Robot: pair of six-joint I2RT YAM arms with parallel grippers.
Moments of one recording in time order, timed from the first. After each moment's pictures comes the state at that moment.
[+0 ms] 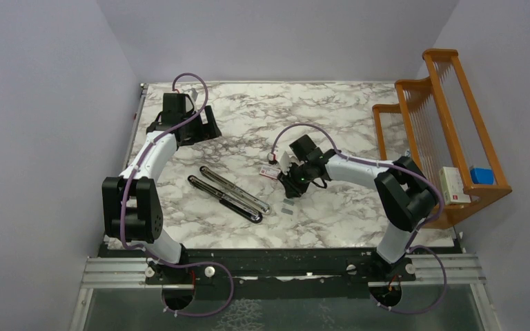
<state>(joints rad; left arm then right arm) -0.05 1.58 1.20 -0.40 0.27 -0.29 0.66 1.77 1.04 -0.36 -0.40 -0.35</state>
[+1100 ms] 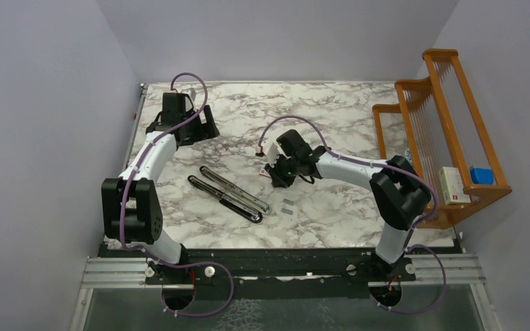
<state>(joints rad) -0.05 1.58 1.20 -0.40 0.23 -0.29 0.74 1.80 1.15 -0.30 -0.31 -0.30</state>
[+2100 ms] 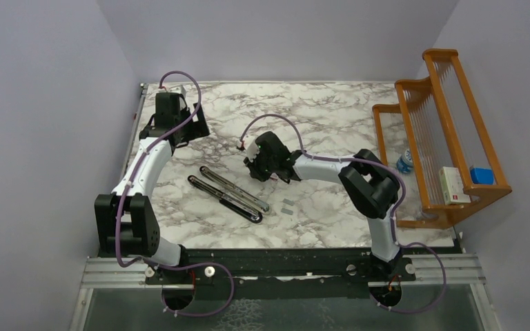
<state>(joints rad) -0.04 1.47 1.17 -0.41 0.06 -0.29 0.83 2.03 1.30 -0.01 -0.17 -0.15</state>
